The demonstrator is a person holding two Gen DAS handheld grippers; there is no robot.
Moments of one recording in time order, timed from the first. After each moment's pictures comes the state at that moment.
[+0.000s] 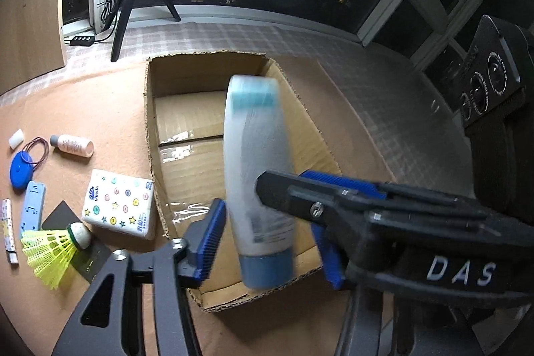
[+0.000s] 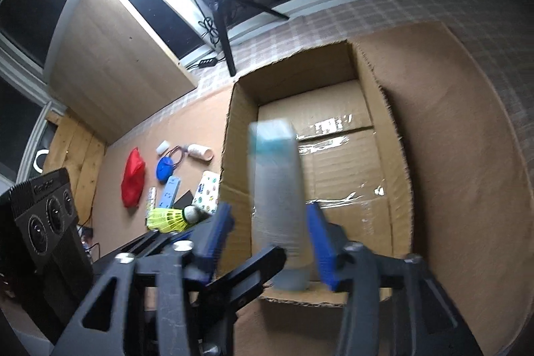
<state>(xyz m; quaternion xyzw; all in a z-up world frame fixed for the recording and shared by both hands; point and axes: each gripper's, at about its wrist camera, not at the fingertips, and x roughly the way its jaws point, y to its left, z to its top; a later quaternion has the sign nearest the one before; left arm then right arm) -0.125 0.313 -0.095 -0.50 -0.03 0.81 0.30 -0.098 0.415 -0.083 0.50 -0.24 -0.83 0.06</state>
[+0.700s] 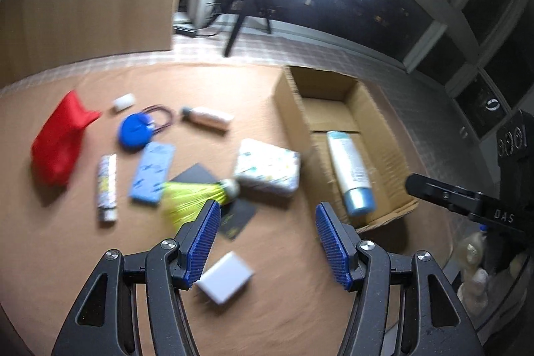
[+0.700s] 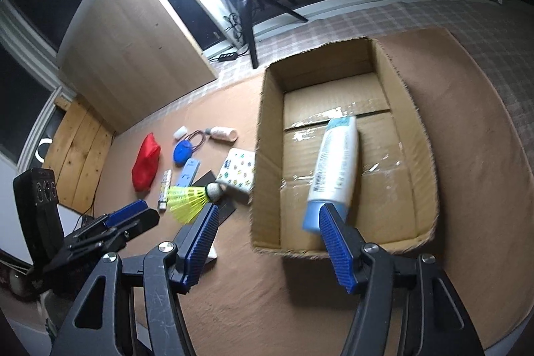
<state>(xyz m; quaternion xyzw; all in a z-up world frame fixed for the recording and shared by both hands) -0.106 0.141 -0.083 -0.49 -0.06 0.84 0.21 -0.054 0.365 -0.073 0.48 -0.22 -0.85 0.07</state>
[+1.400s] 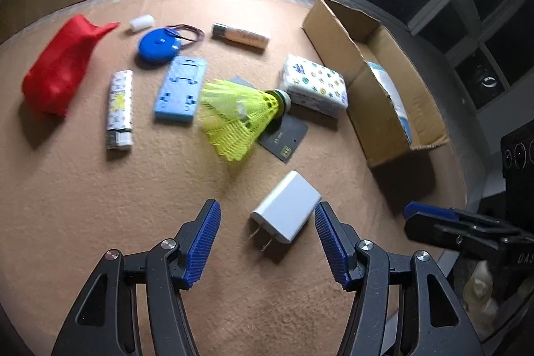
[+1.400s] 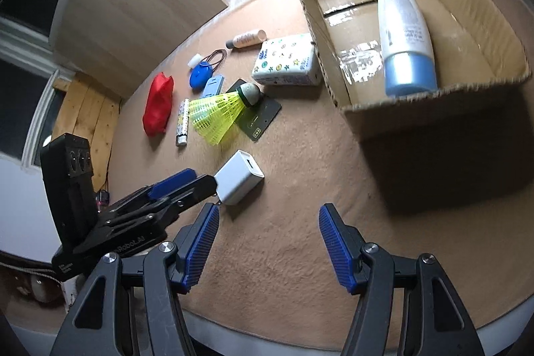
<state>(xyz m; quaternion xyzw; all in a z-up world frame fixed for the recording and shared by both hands) -0.086 0.099 -0.155 -0.56 -0.04 0.79 0.25 -0.019 0.292 -0.139 0.55 -0.30 -0.78 0.08</state>
